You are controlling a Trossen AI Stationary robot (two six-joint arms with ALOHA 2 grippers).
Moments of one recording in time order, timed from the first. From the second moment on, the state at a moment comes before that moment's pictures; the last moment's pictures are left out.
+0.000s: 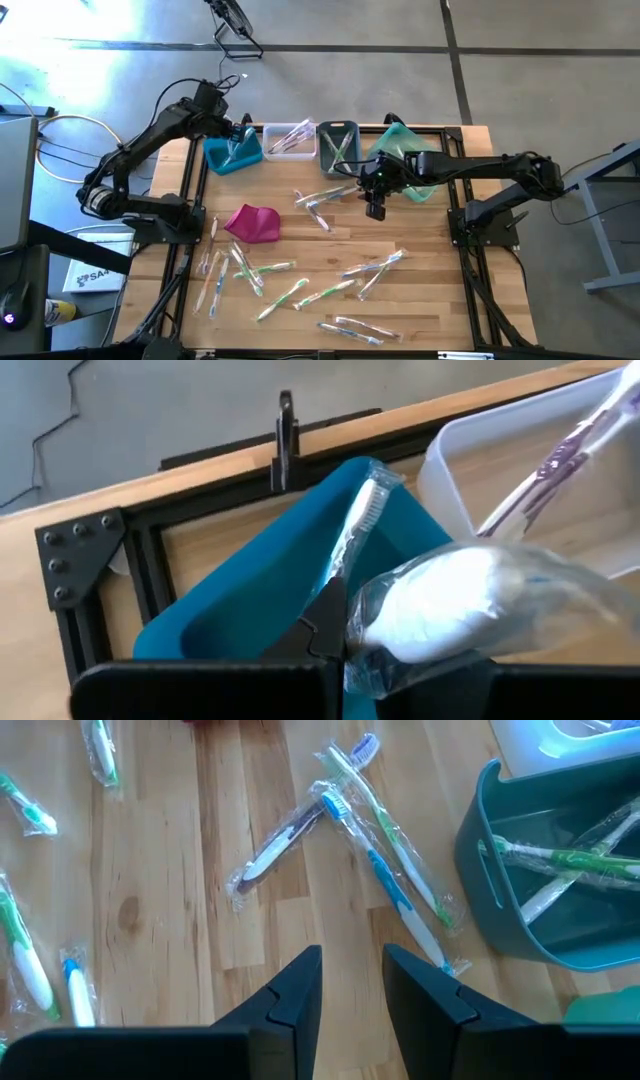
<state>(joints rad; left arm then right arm) 1.07 1.20 1.00 -0.75 -0.07 -0.20 -0.16 1.40 1.08 -0.61 -0.03 0.03</state>
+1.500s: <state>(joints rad) 0.94 1.29 1.00 -0.87 -0.35 -0.37 -0.16 1.40 1.08 -0.59 -0.03 0.03</state>
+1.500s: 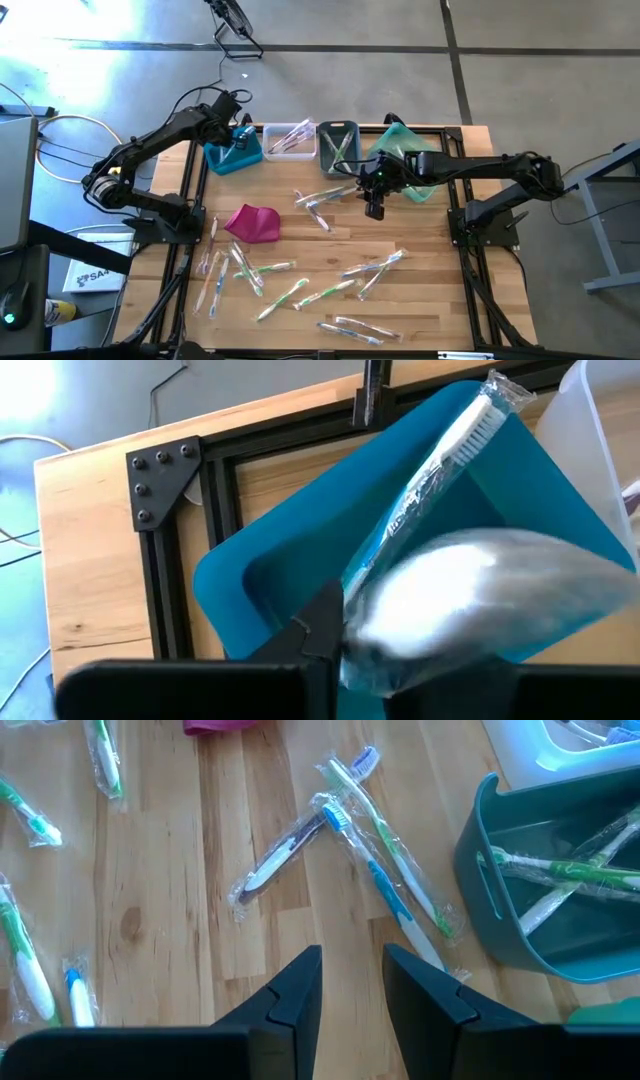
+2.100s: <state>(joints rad) 0.94 1.29 1.00 -0.82 -0.34 -0.34 -0.16 1.40 1.08 -0.59 -0.03 0.03</state>
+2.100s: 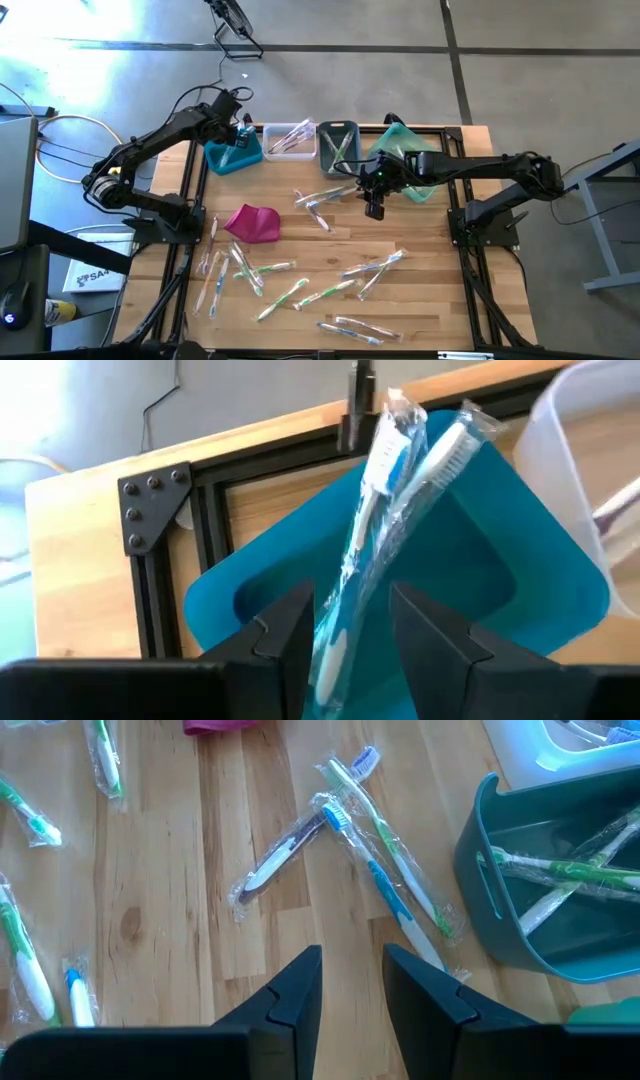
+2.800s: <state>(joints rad) 0.71 1.28 1.00 -0.51 -0.27 -0.10 -0.16 1.40 1.08 -0.59 -0.03 0.03</state>
